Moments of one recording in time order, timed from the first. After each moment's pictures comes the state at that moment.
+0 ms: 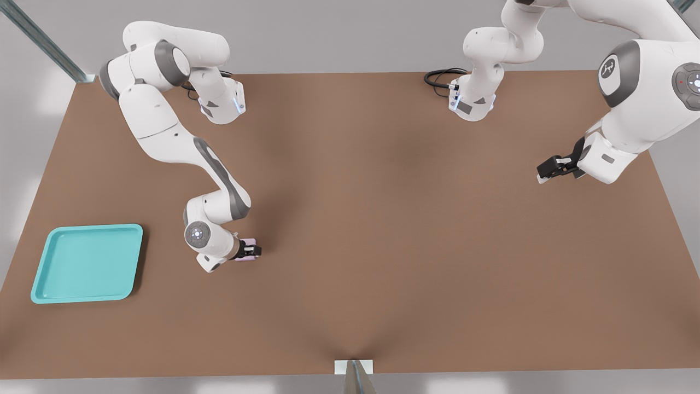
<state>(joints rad) -0.06 0.73 0.30 -1.78 -0.14 2.43 0.29</state>
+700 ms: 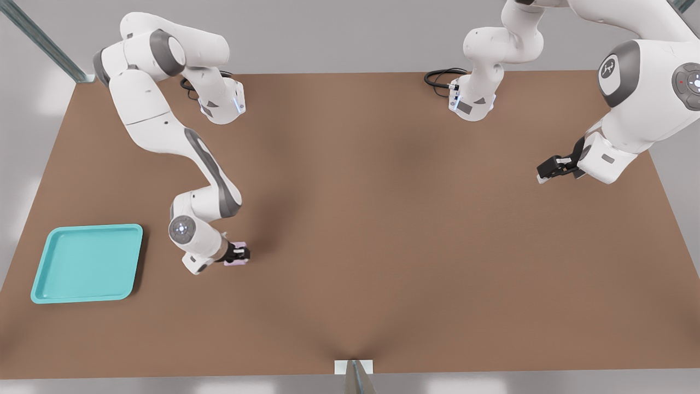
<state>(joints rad) -0.10 0.63 0.30 -1.77 -0.13 2.40 0.23</state>
